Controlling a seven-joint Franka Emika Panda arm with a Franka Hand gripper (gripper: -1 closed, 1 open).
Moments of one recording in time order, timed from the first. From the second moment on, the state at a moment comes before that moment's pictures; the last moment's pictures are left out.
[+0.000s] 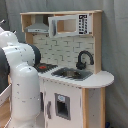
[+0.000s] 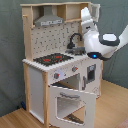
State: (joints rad) arm -0.44 0.05 1.72 -1.93 -2.29 1.03 0.35
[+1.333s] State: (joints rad) arm -0.44 0.05 1.74 -1.94 -2.28 1.46 0.30
